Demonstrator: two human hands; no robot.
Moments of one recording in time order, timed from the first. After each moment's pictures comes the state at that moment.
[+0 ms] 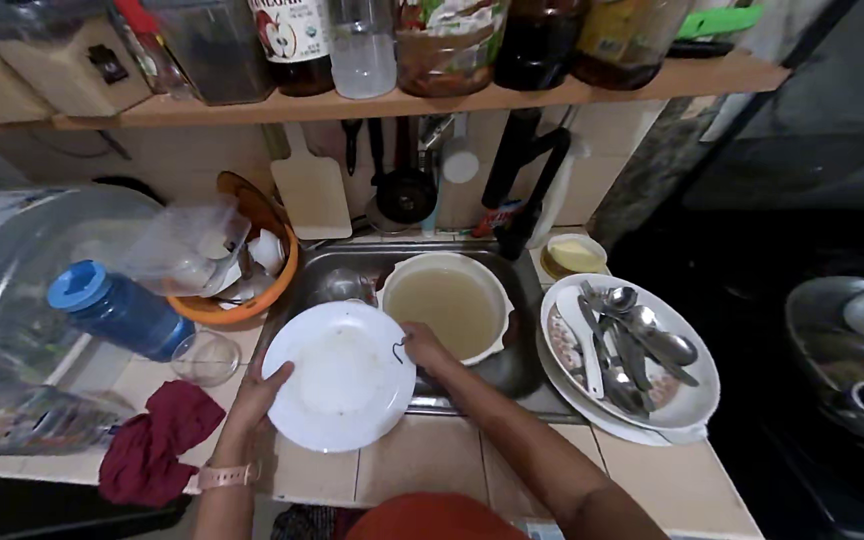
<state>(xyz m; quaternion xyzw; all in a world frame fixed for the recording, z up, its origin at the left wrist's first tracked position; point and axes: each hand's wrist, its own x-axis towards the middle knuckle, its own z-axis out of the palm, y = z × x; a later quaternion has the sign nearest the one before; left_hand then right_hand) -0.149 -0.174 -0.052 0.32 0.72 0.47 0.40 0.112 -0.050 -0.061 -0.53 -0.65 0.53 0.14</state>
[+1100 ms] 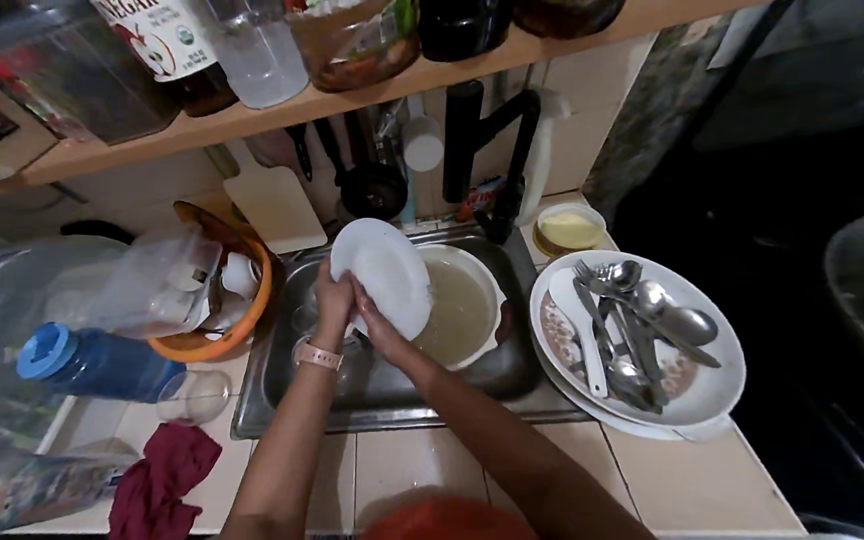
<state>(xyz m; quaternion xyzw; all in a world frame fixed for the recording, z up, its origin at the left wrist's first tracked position) -0.011 0.011 -0.003 0.43 0.71 0.46 0.31 0.079 -0.018 -0.059 -0.30 -0.61 0.61 0.42</state>
